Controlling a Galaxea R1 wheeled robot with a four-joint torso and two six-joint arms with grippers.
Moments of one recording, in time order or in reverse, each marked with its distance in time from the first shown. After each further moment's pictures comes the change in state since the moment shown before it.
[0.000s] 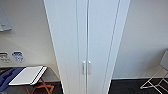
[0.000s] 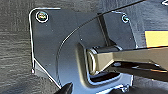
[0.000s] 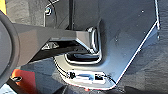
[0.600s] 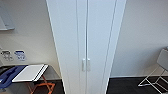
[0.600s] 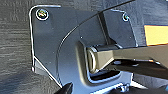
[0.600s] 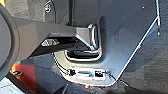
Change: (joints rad) left arm 0.004 0.000 0.000 -0.001 0.001 0.000; right arm -0.007 0.000 0.000 0.000 -0.006 0.000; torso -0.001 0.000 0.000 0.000
